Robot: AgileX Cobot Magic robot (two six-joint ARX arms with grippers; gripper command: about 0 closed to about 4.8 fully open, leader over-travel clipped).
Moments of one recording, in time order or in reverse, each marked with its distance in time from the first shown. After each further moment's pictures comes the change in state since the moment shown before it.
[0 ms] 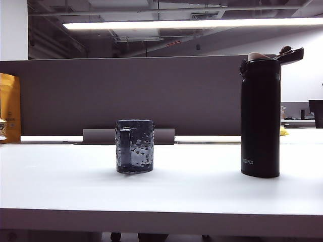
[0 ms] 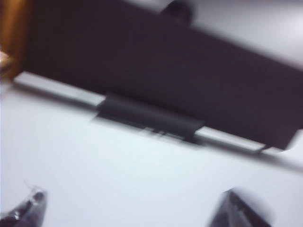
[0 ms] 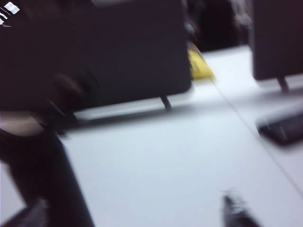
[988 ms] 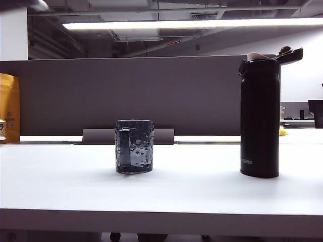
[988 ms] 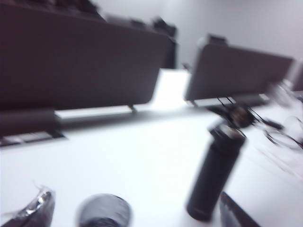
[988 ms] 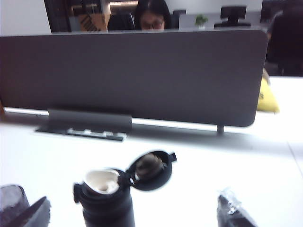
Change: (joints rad) left arm -0.277 0.747 0.367 0.306 0.352 0.114; right arm 0.002 0.442 0.461 -0.067 -0.262 -0.120
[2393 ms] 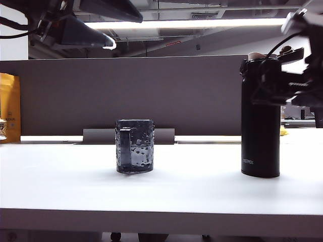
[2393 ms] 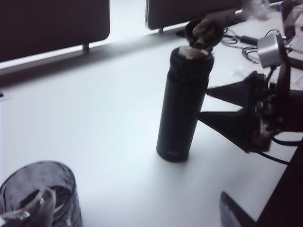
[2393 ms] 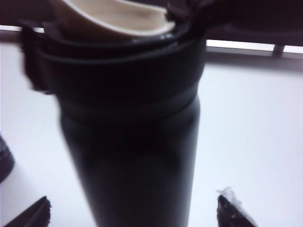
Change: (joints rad) left arm -0.332 0.261 0.114 -0.125 -0.172 0.200; right arm 0.370 0.821 -0.293 0.910 0.306 -0.001
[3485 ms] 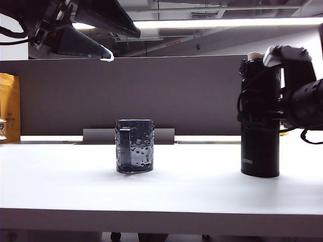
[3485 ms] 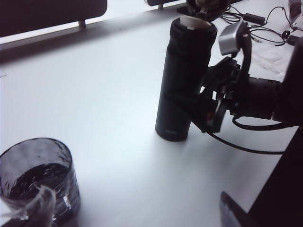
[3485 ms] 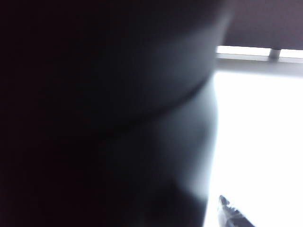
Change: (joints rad) left arm 0.000 0.000 0.000 -0.077 0.000 0.019; right arm 0.000 0.414 0.092 0.380 0.047 0.000
